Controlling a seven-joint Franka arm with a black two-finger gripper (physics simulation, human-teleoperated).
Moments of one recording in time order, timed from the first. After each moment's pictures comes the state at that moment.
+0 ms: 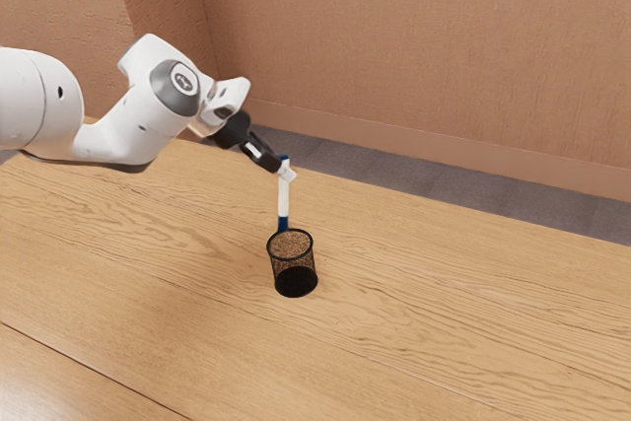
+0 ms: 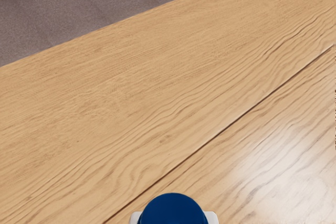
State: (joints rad) arm -0.13 0.29 0.19 -1.80 -0.86 2.25 1.23
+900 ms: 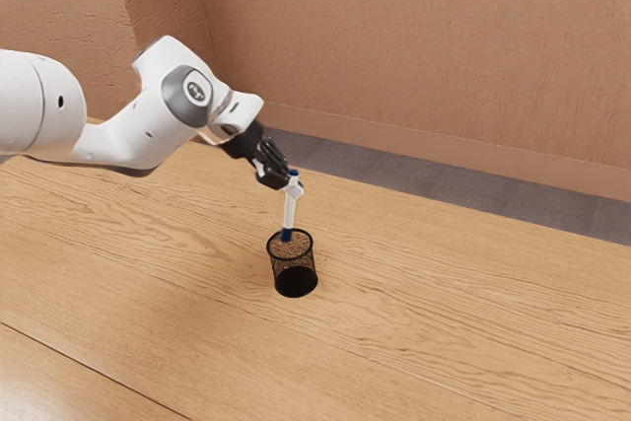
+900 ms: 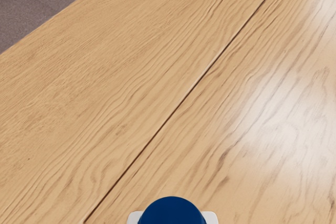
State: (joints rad) arm -0.21 0.25 0.21 -1.86 -0.78 2.25 1.40
